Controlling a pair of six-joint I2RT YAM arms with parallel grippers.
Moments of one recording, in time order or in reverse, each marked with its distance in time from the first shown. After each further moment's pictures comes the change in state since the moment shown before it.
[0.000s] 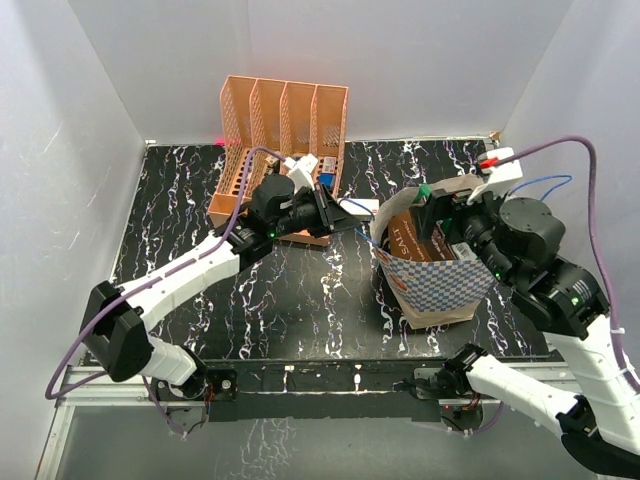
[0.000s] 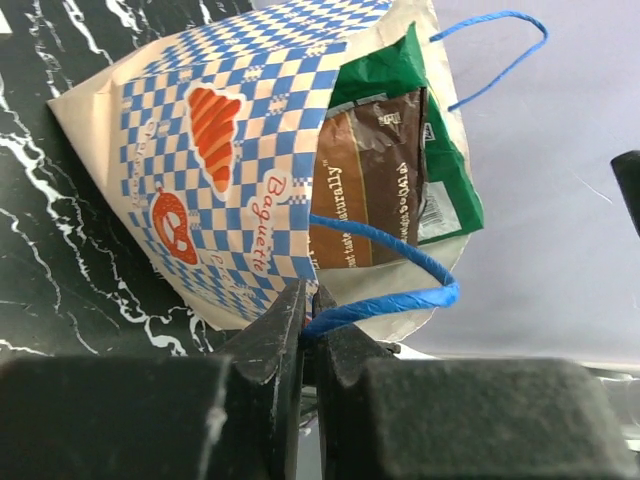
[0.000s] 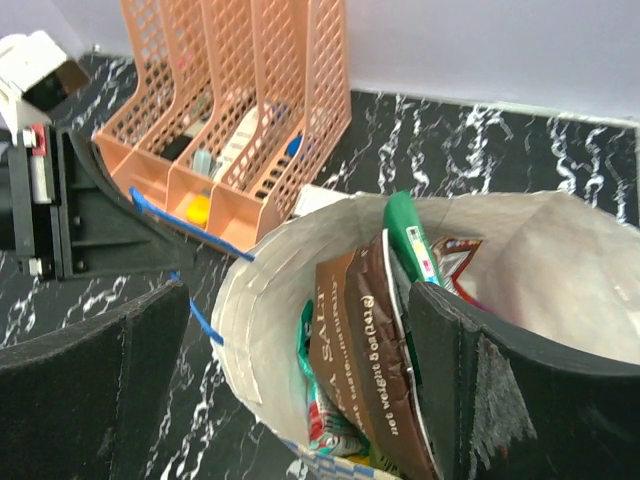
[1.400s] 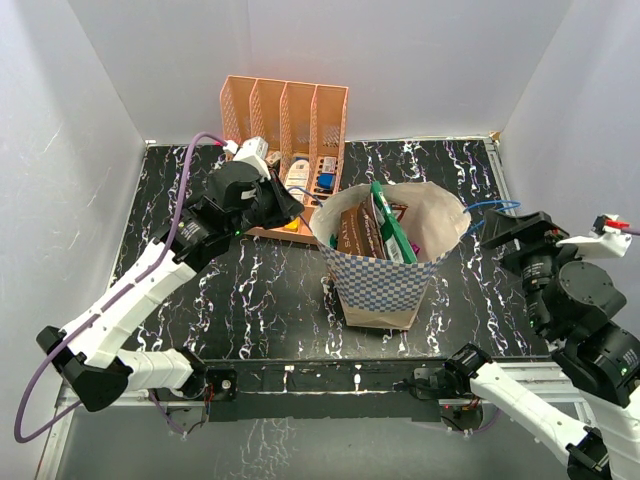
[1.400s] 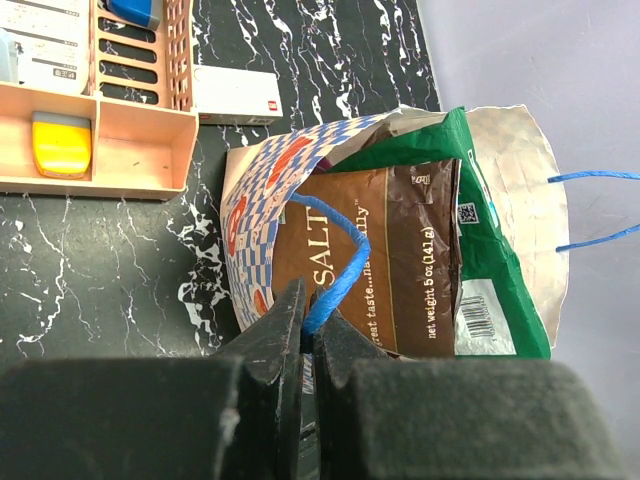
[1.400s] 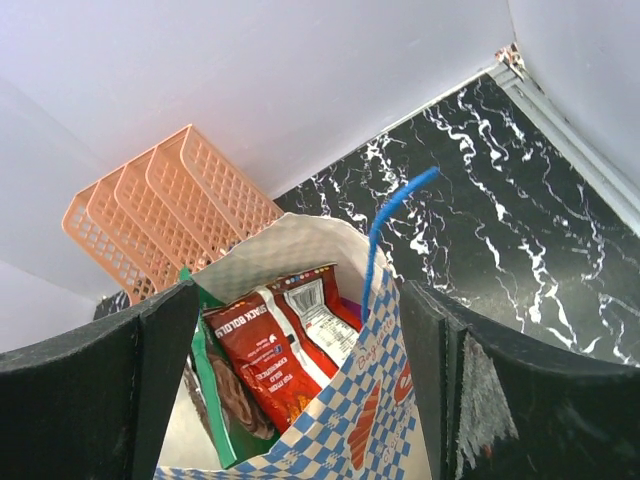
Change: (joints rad) left arm 0.037 -0.198 0.244 -0.632 -0.433 0.217; right arm 0.000 -0.280 -0.110 -0.065 0.435 0.419
